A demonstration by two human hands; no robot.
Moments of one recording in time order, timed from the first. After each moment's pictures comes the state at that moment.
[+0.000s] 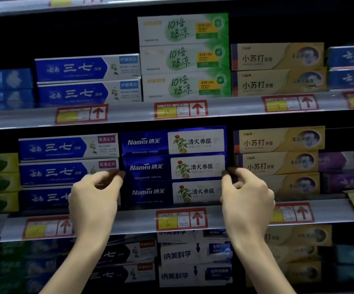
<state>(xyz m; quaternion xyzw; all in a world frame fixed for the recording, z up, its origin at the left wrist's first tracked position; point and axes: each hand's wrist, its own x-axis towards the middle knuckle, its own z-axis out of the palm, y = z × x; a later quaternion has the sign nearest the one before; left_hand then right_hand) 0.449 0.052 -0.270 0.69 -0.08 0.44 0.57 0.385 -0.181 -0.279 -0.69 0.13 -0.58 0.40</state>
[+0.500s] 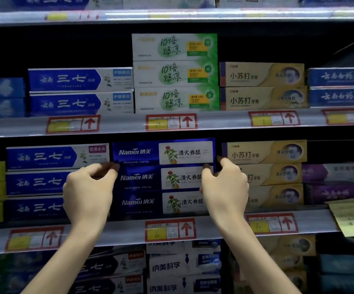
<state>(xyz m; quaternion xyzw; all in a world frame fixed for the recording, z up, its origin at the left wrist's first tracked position) 0.454 0.038 -0.237 0.68 -0.07 0.48 0.55 0.393 -0.179 -0.233 -0.73 0.11 -0.52 0.42</state>
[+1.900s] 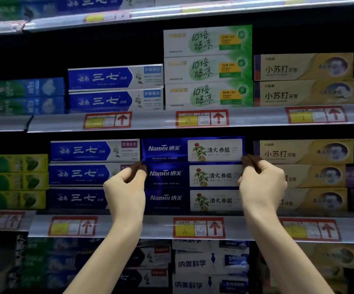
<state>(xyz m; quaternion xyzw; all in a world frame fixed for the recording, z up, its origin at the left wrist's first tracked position) 0.454 0.027 -0.249 0.59 -0.06 0.36 0.72 0.406 -0.184 -0.234 -0.62 0.11 -0.54 0.55</state>
